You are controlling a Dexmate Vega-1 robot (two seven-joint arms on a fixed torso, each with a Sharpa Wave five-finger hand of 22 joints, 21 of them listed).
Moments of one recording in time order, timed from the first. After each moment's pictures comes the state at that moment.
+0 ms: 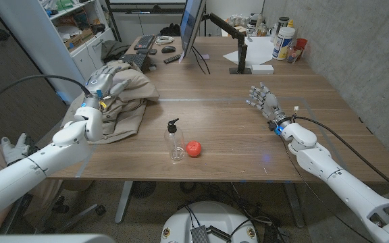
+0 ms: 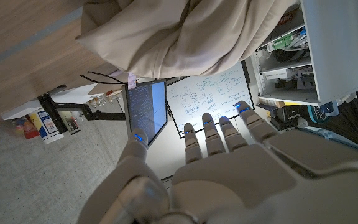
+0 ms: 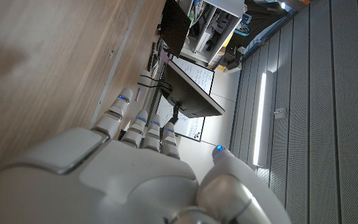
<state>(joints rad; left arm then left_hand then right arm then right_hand) 0.96 1.03 0.40 -1.82 0.48 0.51 0.45 0.10 0.01 0.49 -0.13 0.19 0.14 -0.14 0.19 0.18 0.16 -0.04 0.24 0.20 0.04 -0.03 0.19 0.18 0.13 0.05 0.20 0.17 -0.87 -0.57 -0.39 -1.34 0.65 0.31 0.15 0.02 0.03 0.25 0.14 0.21 0.09 -0.04 0.19 0.19 0.12 -0.01 0.20 0.20 0.09 -0.04 0.21 0.23 0.25 0.07 0.28 0.17</state>
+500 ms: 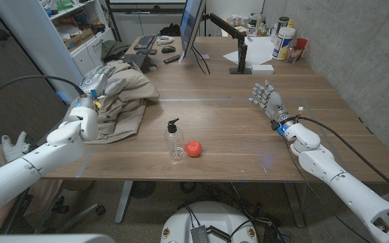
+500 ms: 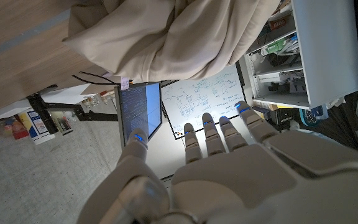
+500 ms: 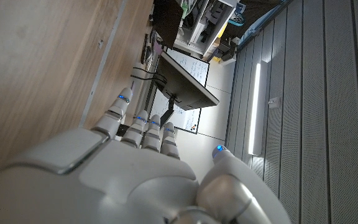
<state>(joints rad) 0.97 1.05 0.37 -1.80 0.44 0.50 0.46 0.10 0.01 0.49 -0.13 0.19 0.14 -0.14 0.19 0.18 0.16 -0.04 0.23 0.20 0.04 -0.03 0.19 0.18 0.14 0.05 0.20 0.17 -0.90 -0.57 -0.36 -1.37 0.69 0.33 0.15 0.02 0.03 0.25 0.14 0.21 0.09 -0.04 0.19 0.19 0.12 0.00 0.20 0.21 0.09 -0.04 0.21 0.22 0.25 0.07 0.27 0.17</state>
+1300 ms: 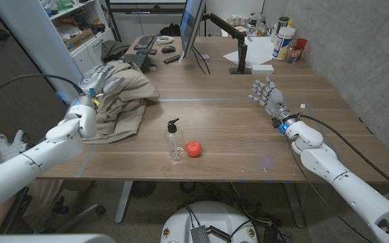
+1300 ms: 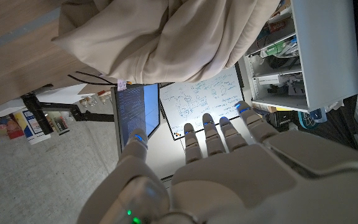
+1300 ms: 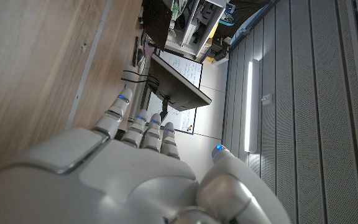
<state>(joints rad) 0.92 1.04 0.40 -1.74 0.43 0.46 0.46 0.10 0.01 0.49 -0.13 0.19 0.14 -0.15 0.19 0.18 0.15 -0.05 0.23 0.20 0.03 -0.03 0.19 0.18 0.14 0.05 0.20 0.17 -0.92 -0.59 -0.34 -1.42 0.73 0.31 0.17 0.02 0.03 0.24 0.13 0.21 0.09 -0.04 0.19 0.19 0.14 0.00 0.21 0.20 0.10 -0.04 0.21 0.22 0.27 0.09 0.26 0.17</state>
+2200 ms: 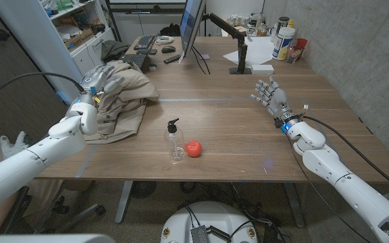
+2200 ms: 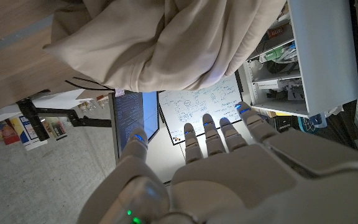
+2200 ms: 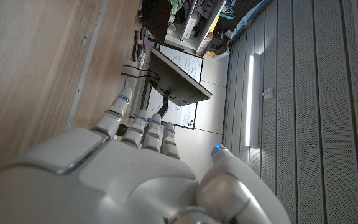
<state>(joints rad) 0.85 1.02 0.45 -1.67 0.43 0.44 0.44 0.10 0.01 0.49 -0.13 0.19 0.14 -0.14 0.19 0.18 0.15 -0.04 0.23 0.20 0.02 -0.03 0.18 0.18 0.12 0.05 0.19 0.17 -0.94 -0.59 -0.32 -1.44 0.75 0.31 0.16 0.03 0.04 0.24 0.13 0.21 0.09 -0.04 0.19 0.19 0.14 0.00 0.21 0.20 0.10 -0.04 0.21 0.22 0.28 0.09 0.25 0.17</state>
